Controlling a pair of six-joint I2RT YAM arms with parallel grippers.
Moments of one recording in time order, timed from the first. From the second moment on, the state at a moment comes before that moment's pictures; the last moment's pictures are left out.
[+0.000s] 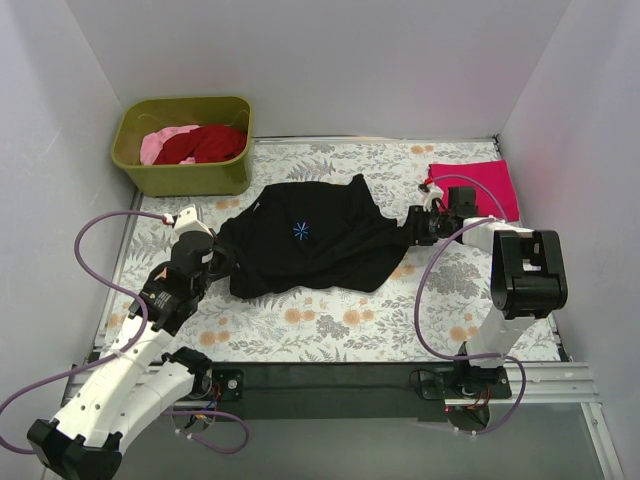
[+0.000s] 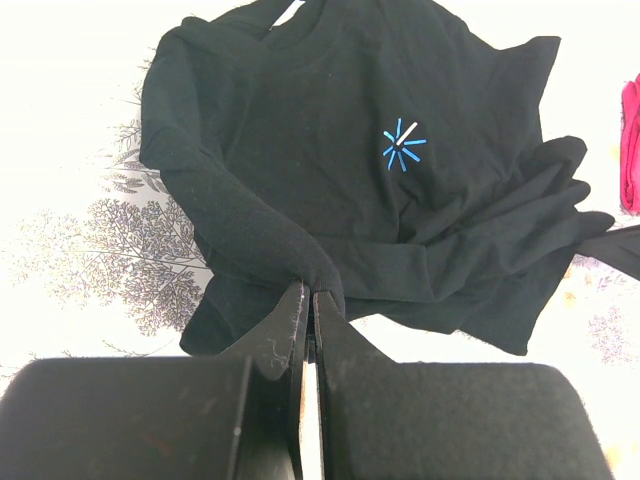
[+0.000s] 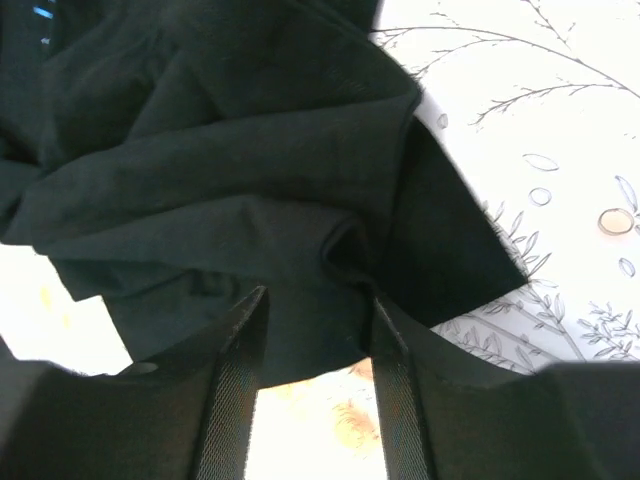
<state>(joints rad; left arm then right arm) -0.46 0.73 0.76 -0.57 -0.31 -0.68 0.04 1.75 0.92 -0.10 -0.73 0.06</state>
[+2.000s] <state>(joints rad) -0.31 1.18 2.01 -0.46 -0.40 -0.37 -0.38 1.32 1.76 -0.25 -1.02 0.65</state>
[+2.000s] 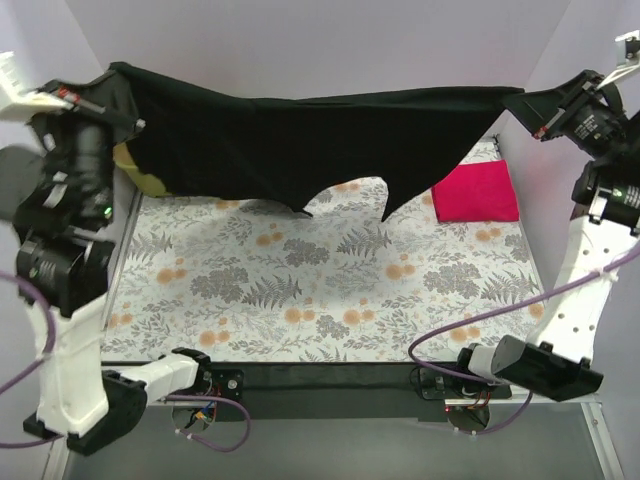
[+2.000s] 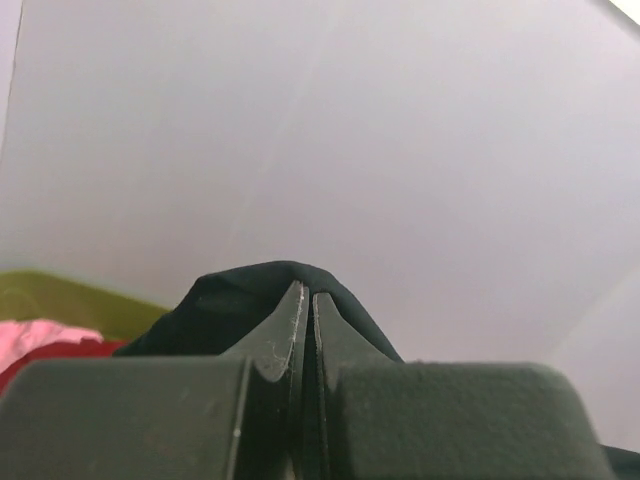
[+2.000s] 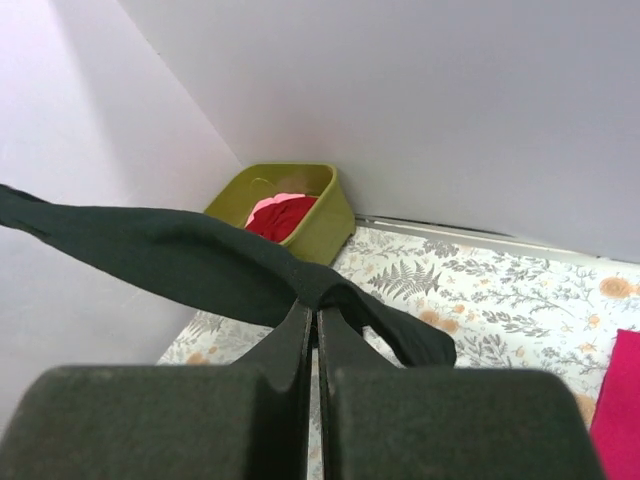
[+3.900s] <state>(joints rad) -0.16 1.67 1.23 -0.17 -0.17 -0.44 -0.23 1.89 1.35 -0.17 -0.72 0.34</state>
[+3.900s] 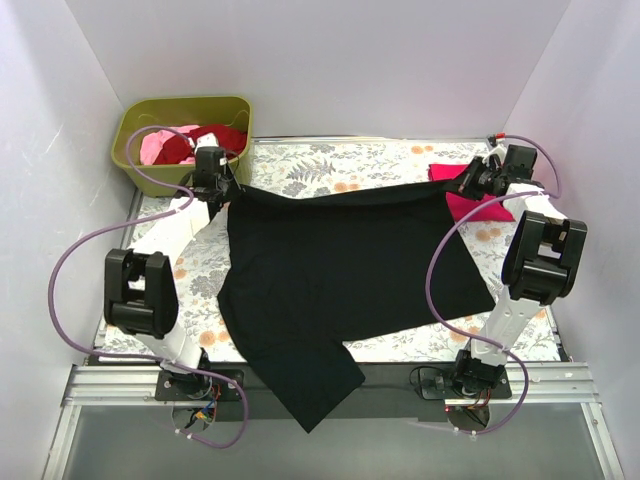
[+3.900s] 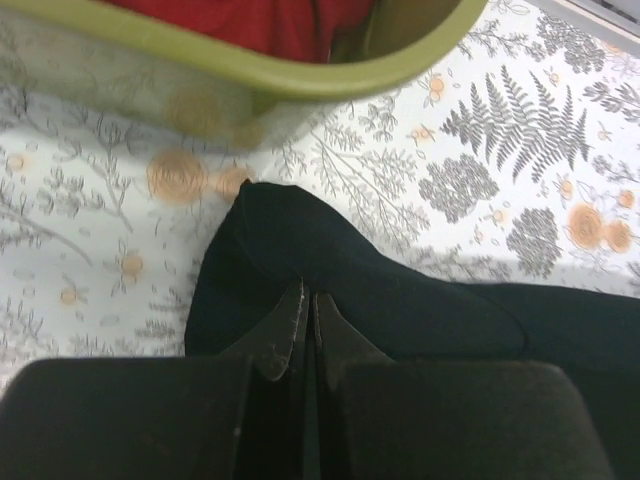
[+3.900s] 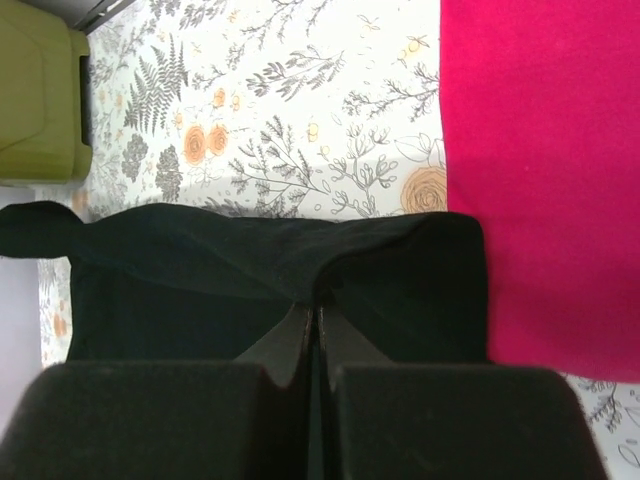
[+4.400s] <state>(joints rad) -0.16 1.41 1.23 -0.31 -0.14 -0.50 -0.23 1.78 1.35 -0.24 -0.67 0.31</state>
